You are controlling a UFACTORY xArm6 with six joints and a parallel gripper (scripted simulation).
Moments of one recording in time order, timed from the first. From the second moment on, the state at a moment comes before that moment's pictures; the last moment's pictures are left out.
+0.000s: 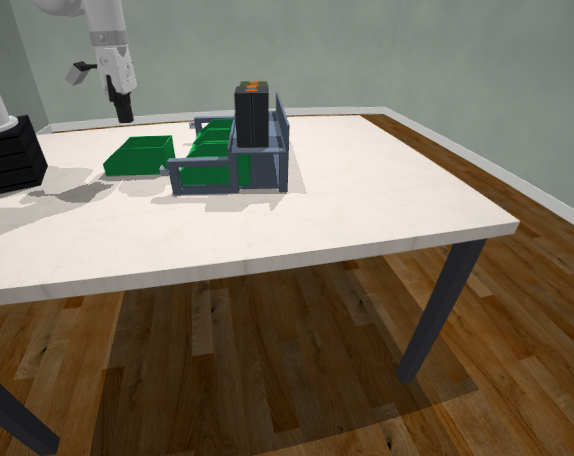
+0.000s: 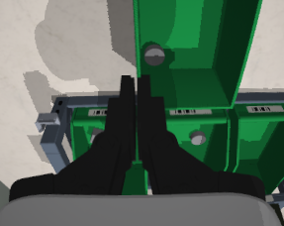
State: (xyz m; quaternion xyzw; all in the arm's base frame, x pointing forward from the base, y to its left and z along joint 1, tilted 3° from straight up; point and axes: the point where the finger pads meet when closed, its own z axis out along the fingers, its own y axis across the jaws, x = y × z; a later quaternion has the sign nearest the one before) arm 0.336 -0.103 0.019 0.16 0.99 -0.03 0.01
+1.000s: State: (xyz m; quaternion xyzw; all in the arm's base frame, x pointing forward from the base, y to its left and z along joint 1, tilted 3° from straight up) arm 0.464 -0.033 0.005 0.60 0.80 0.02 0.02
